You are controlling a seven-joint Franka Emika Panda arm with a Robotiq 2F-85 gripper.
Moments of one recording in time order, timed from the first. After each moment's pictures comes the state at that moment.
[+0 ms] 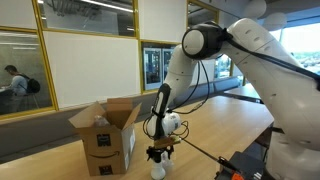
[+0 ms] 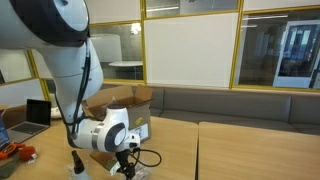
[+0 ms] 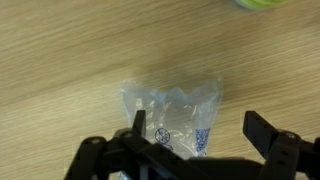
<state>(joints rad) 0.14 0.70 -0.04 -2.19 0.11 2.83 0.38</state>
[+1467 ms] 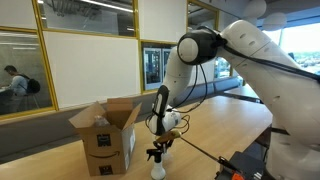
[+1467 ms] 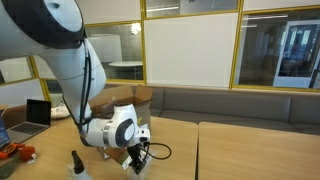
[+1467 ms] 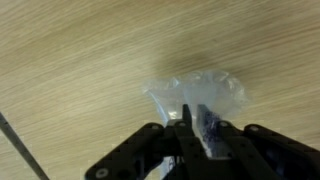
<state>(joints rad) 0.26 0.73 -0.23 -2.13 0.11 2.84 0.44</state>
